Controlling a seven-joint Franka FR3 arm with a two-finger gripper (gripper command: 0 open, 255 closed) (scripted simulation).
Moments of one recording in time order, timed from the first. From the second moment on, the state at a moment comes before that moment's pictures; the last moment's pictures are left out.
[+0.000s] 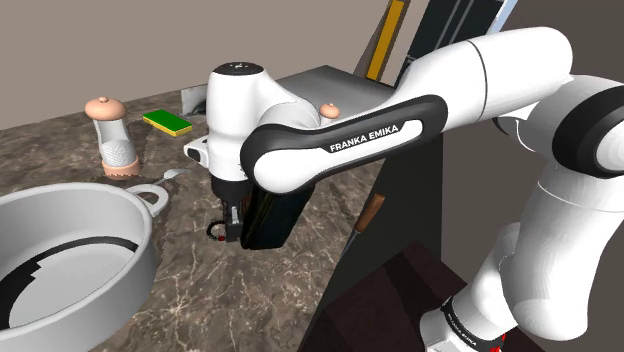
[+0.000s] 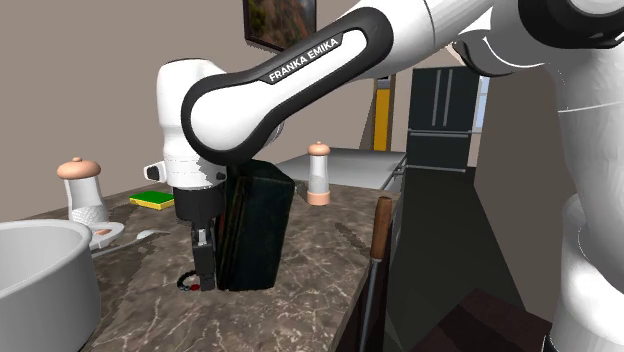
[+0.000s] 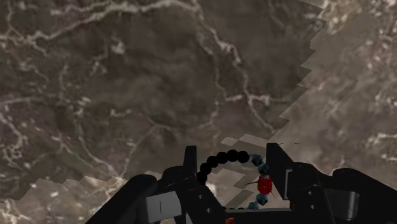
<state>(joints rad) 0.42 0.28 0.38 -1.83 -0.12 2.10 -0.41</state>
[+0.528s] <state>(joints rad) 0.41 0.26 0.39 -1.80 -0.11 2.04 -0.42</state>
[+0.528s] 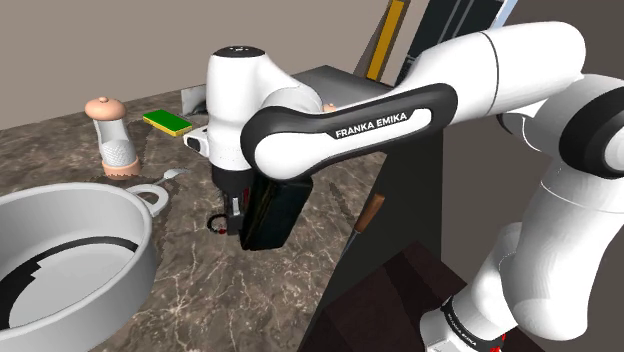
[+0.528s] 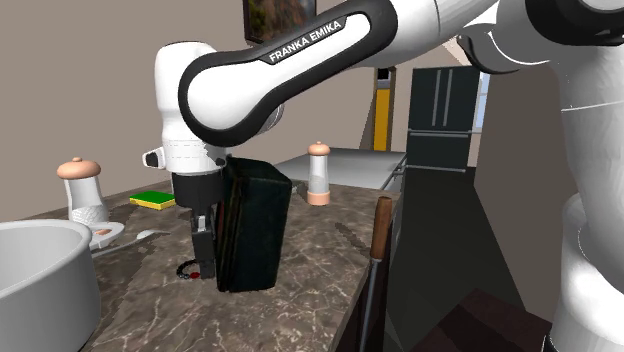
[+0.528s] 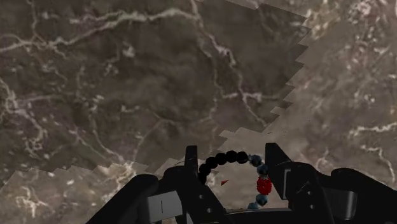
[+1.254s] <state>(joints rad) 0.41 0.23 0.39 -1.70 -0.09 1.91 -0.43</state>
